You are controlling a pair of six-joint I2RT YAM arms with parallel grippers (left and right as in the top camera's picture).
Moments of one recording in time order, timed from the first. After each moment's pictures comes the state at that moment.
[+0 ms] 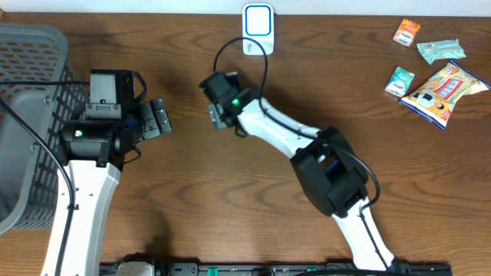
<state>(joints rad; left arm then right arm) -0.05 1.27 1.26 -1.03 -0.12 -0.33 0.72 2.33 1.79 -0.58 0.24 0.38</state>
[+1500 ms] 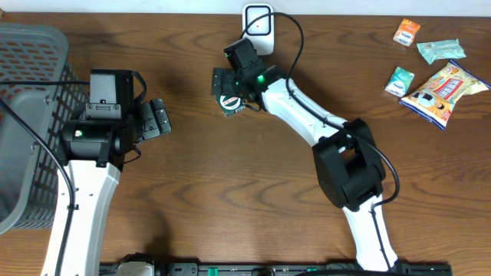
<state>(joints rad) -0.05 1.27 1.26 -1.03 -0.12 -0.33 0.60 2.30 1.85 -0.48 -0.02 0.64</state>
